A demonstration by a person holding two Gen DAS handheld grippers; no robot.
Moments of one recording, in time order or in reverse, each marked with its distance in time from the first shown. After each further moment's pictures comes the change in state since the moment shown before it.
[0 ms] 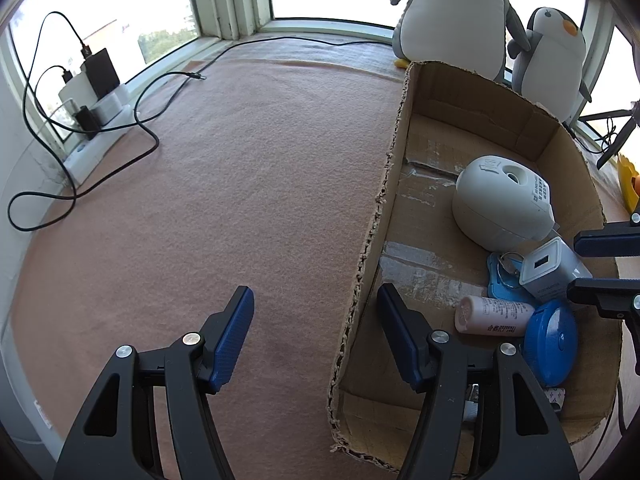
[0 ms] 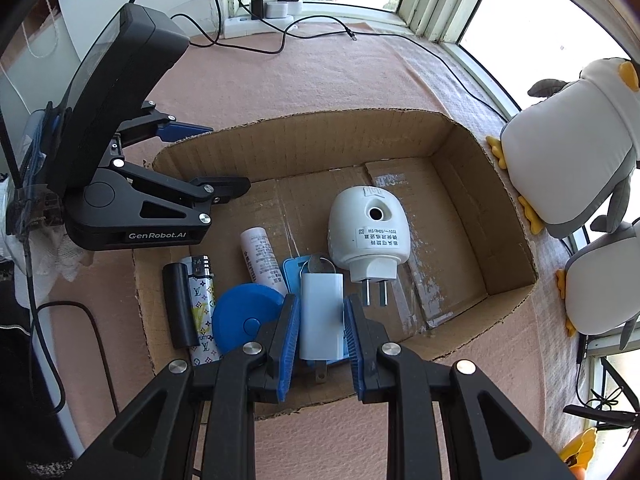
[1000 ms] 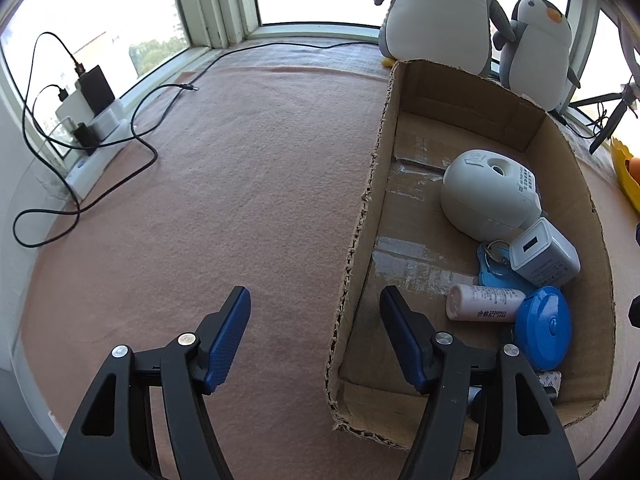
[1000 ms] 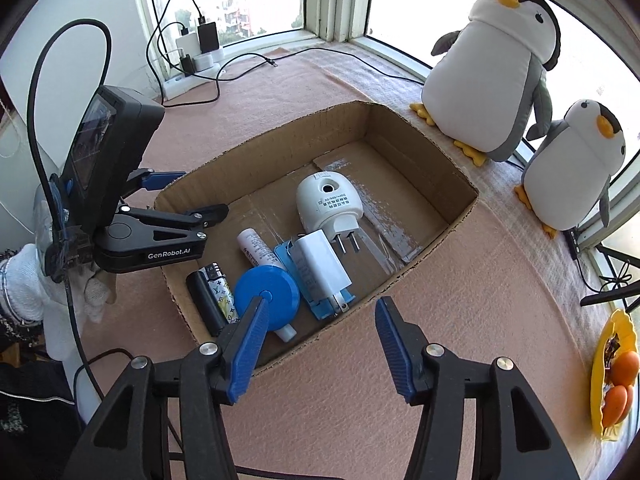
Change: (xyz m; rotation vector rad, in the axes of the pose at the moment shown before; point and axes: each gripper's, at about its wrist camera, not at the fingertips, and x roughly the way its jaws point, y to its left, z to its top) left arm -0.012 -0.007 -0.002 0.056 -0.012 0.012; right arm -0.053 -0.005 -0.042 0.384 -0.073 -0.068
